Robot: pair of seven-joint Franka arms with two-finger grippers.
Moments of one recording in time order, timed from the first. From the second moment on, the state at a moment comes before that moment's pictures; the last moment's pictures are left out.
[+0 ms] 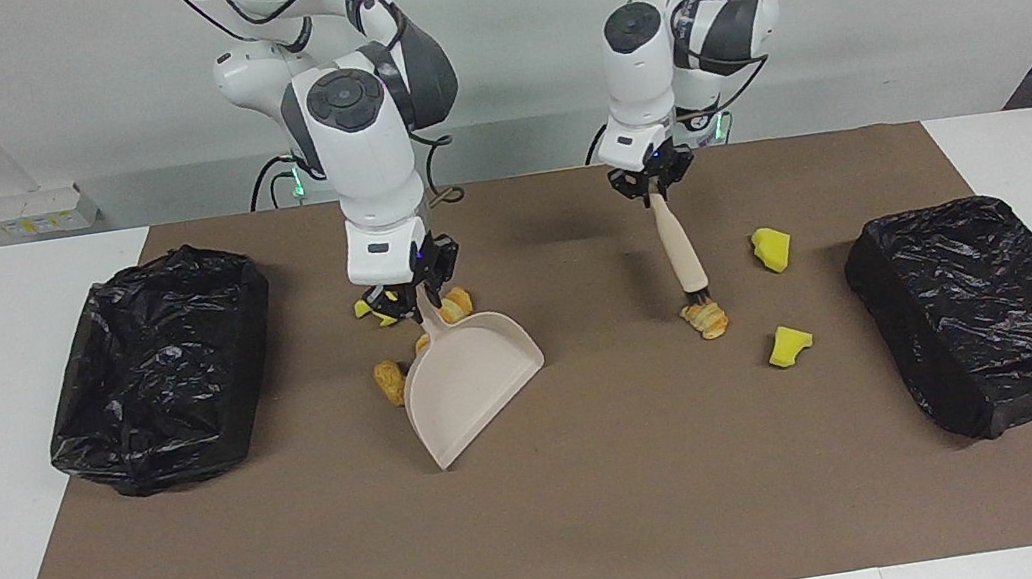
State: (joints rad) left arm -0.51 -0.24 -0.02 -2.34 0.15 1.98 -0.63; right arm 0.39 0.22 -0.03 -1.66 0.02 1.90 -0.26
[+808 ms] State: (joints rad) left arm -0.15 -0.16 -0.01 -2.25 0.15 2.04 -0.17; right arm 0.52 0.32 -0.03 -1.69 0.11 2.07 0.06
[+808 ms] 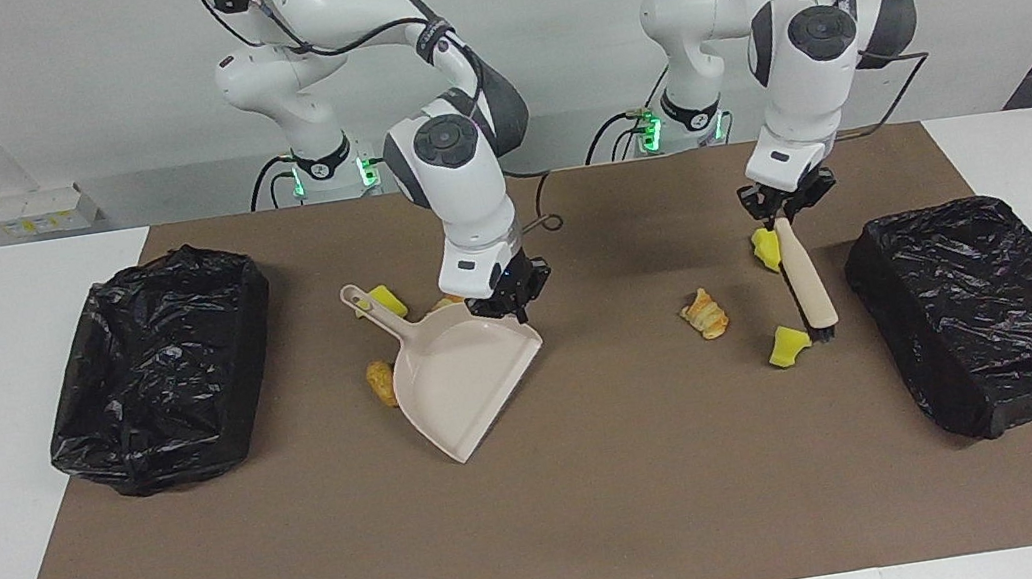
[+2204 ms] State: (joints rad) left arm 0.00 -0.13 -0.01 -2.25 0.15 2.04 -0.05; right arm 0.32 0.05 -0.02 -2.12 -0.02 2.08 -0.49
